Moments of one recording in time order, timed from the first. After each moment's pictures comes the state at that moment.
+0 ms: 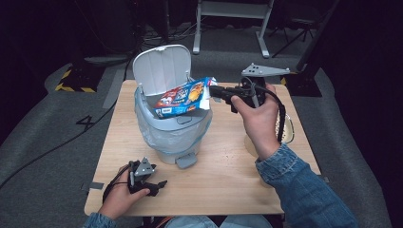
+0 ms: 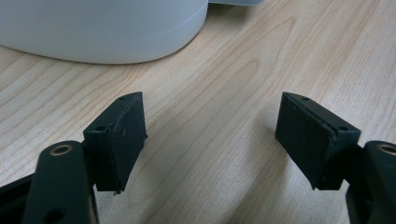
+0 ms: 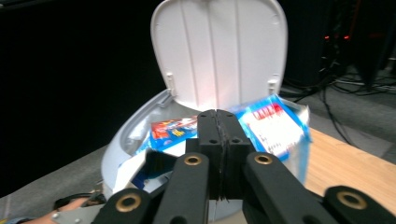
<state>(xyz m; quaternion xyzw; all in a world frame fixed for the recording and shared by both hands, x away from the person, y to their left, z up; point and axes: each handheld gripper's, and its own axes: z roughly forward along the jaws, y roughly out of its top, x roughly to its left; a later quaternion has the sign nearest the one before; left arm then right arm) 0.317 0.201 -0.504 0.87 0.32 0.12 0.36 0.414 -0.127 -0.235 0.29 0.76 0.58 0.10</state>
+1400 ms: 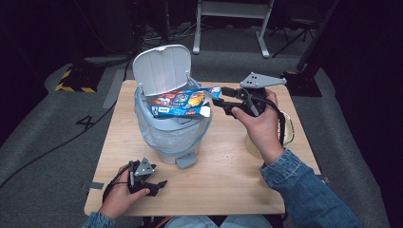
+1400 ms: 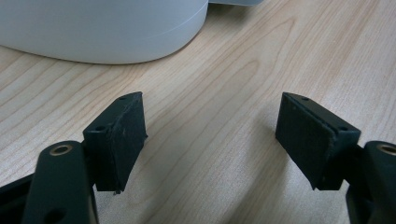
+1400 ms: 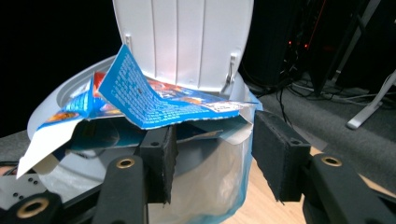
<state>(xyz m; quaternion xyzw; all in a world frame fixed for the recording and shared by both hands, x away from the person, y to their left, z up) 0.317 0.201 -0.504 0.87 0.32 0.12 0.36 0.417 -0.137 -0.259 0.26 0.78 0.53 0.20</state>
